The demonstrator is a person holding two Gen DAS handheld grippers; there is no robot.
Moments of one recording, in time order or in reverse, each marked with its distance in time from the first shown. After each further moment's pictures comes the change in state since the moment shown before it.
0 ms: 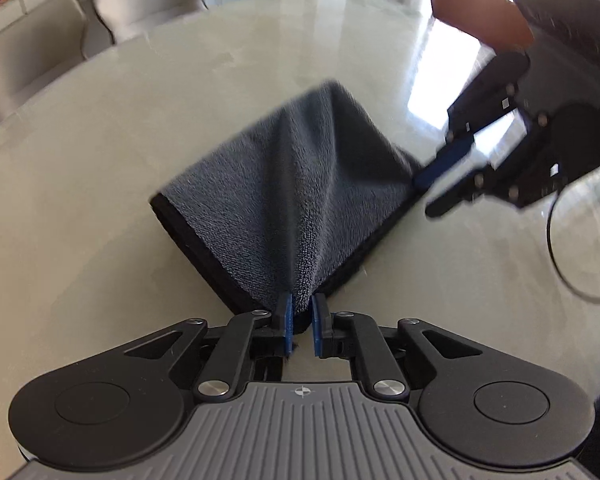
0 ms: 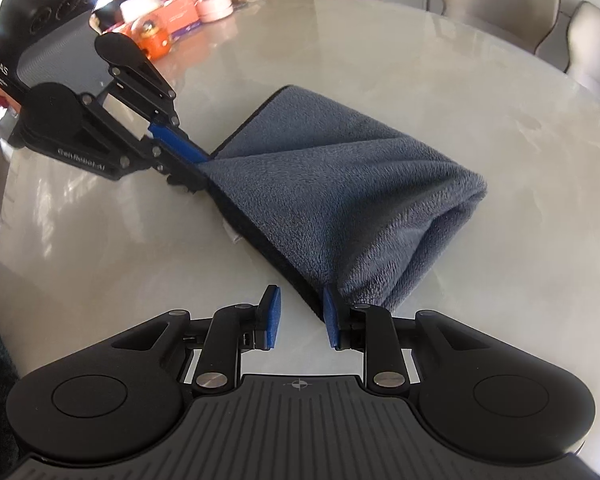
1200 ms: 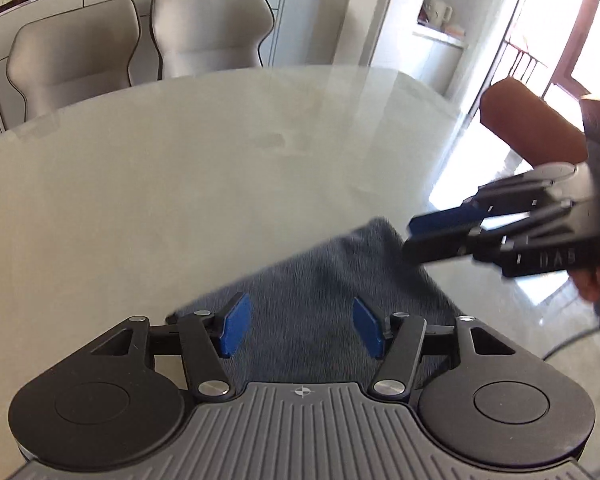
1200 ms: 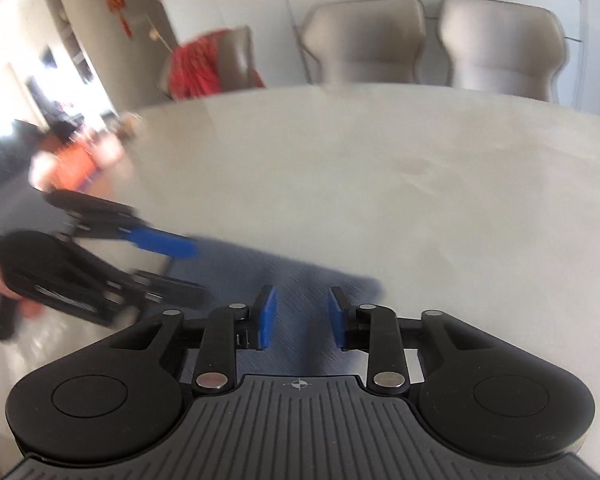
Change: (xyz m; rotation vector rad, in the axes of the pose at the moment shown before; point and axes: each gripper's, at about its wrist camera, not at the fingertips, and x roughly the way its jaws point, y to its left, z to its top) left arm 0.044 0.057 0.065 -0.284 -0.228 -0.016; right arm 0.008 -0.055 0.027 0.403 -0.328 -0.101
